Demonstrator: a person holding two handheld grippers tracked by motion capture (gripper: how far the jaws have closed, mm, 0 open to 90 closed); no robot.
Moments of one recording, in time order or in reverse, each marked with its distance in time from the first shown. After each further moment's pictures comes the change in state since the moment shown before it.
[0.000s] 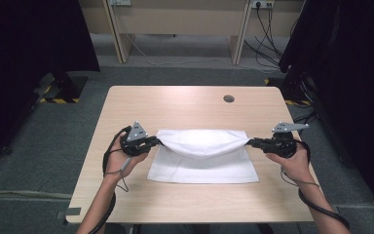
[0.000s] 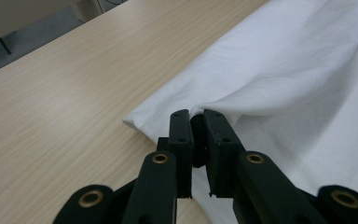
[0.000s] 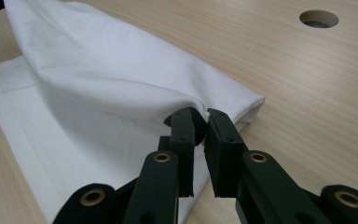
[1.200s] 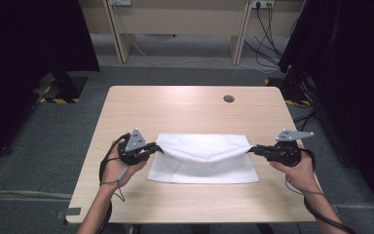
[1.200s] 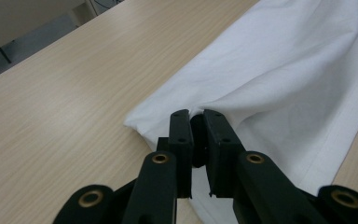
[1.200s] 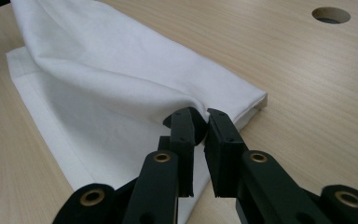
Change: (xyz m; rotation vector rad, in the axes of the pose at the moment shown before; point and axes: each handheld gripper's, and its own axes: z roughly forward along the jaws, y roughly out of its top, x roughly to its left) left arm -0.020 -0.005 -0.019 -0.004 -0.006 0.050; right arm 0.013 -0.016 -0.016 -0.006 0.021 -0.036
